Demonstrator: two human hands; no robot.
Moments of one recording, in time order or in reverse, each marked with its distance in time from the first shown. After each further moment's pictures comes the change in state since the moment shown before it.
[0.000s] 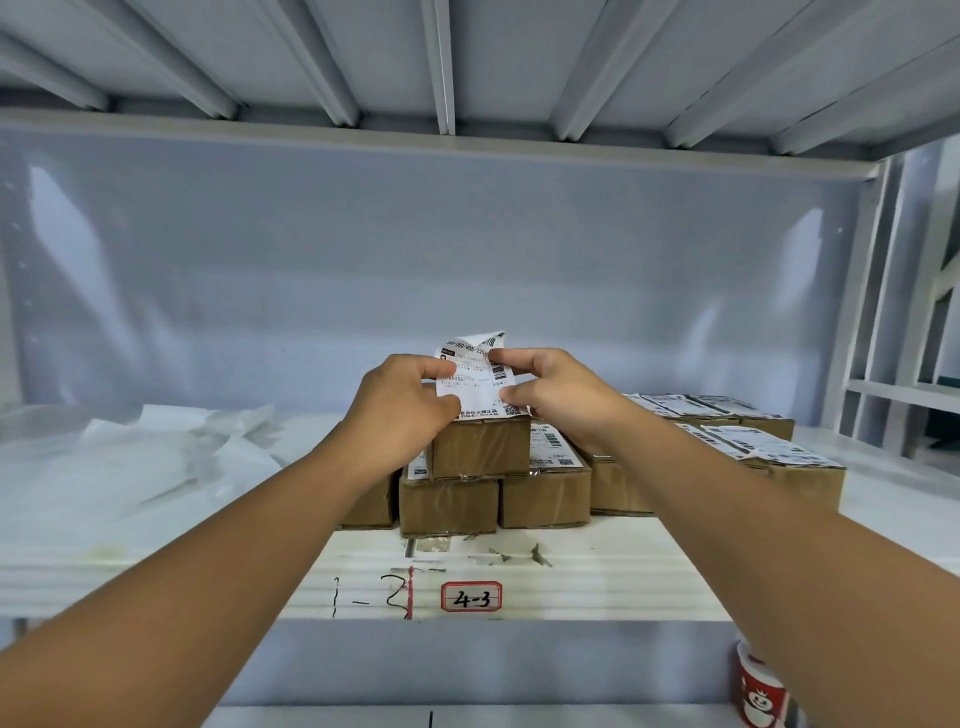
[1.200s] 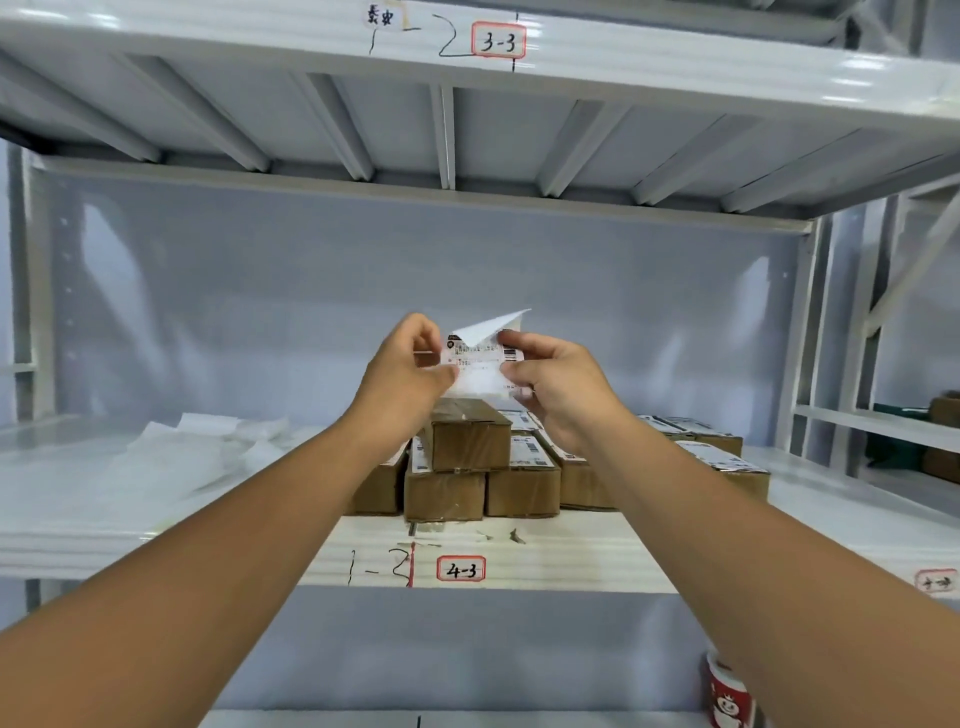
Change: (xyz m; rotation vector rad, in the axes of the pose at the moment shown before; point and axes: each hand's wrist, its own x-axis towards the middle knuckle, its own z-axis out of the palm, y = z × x) left_hand -0.042 0.050 -0.029 -0.313 0.079 0.128; right_hand -0.060 -0.056 0.002 0.531 0.241 -0.037
